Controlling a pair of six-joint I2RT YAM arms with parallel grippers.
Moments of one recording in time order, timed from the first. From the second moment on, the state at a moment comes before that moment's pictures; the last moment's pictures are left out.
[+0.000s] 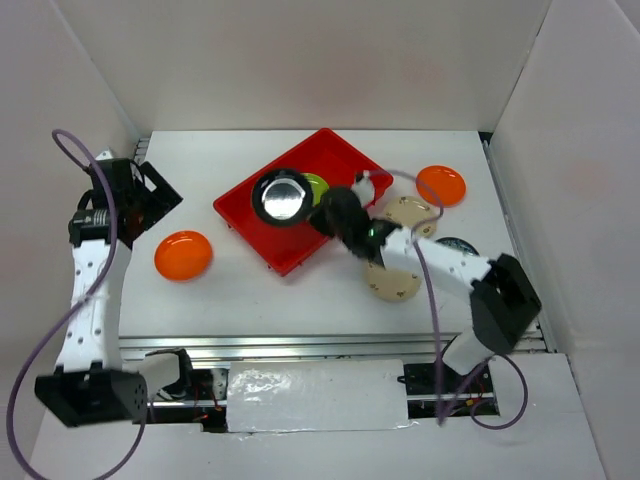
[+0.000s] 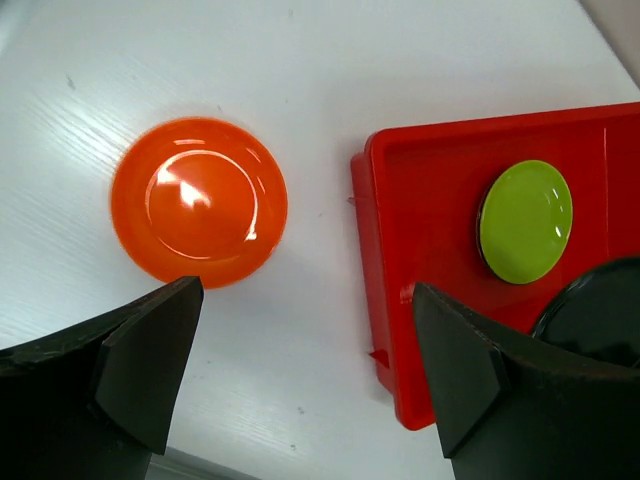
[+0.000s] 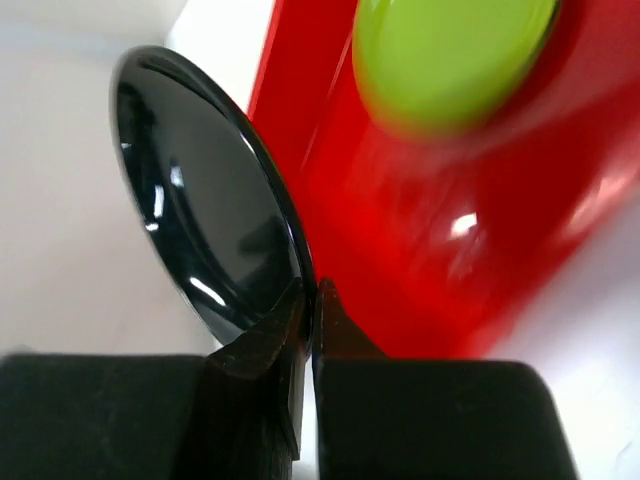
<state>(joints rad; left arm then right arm) 0.12 1.10 1.29 -0.86 -0.12 -0.59 0.85 1.50 1.05 -0.06 0.36 1.29</state>
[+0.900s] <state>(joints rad) 0.48 1.13 0.80 -0.72 0.16 -0.64 0.39 2.25 1.83 -0.44 -0.15 0.69</state>
